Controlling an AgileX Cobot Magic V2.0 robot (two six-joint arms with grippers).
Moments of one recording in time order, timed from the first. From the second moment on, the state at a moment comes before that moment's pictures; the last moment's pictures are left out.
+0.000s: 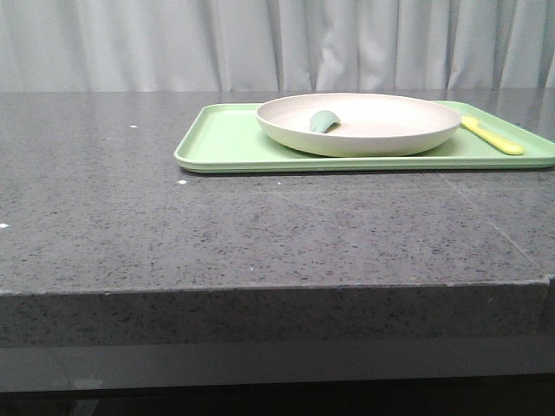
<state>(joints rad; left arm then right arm) -0.17 0.32 -0.43 0.15 0.35 -0.21 0.10 0.12 -0.40 -0.04 0.54 0.13</state>
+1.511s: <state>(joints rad) 0.03 -0.01 -0.09 -0.03 0.28 0.00 0.10 0.12 -0.39 -0.04 0.53 0.13</state>
